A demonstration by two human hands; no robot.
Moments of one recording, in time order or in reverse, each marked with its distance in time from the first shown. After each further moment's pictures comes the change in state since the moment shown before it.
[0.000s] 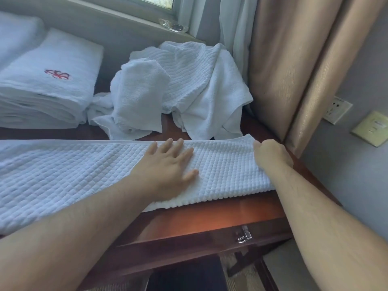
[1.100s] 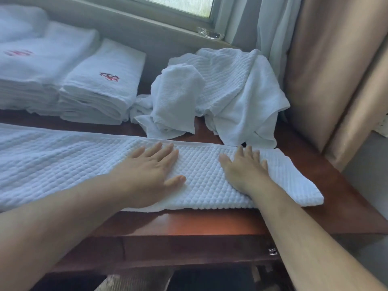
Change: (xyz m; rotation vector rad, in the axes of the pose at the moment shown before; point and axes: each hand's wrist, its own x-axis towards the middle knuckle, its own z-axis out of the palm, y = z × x) left_hand -0.076 -0.061 -0.022 0.052 -0.121 -0.150; right_hand -0.105 -0.093 0.024 -0.072 -0.393 -0.394
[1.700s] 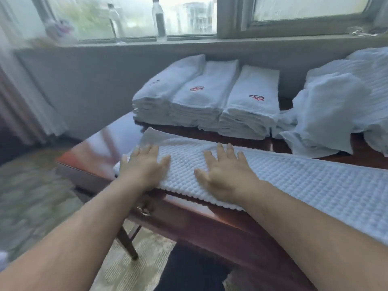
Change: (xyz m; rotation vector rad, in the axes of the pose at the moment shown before) left_hand -0.176 -0.225 -0.006 -0.069 0.173 -0.979; right_hand -0.095 -0.296 0.063 -0.071 -0.156 -0.902
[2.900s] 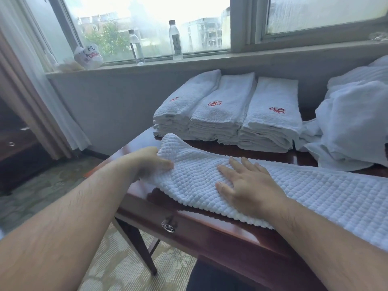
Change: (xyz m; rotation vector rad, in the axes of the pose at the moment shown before) left_hand 0.024 -0.035 -0.072 -0.553 -0.222 -0.078; right_hand 0.007 0.006 0.004 0.051 0.080 -0.069
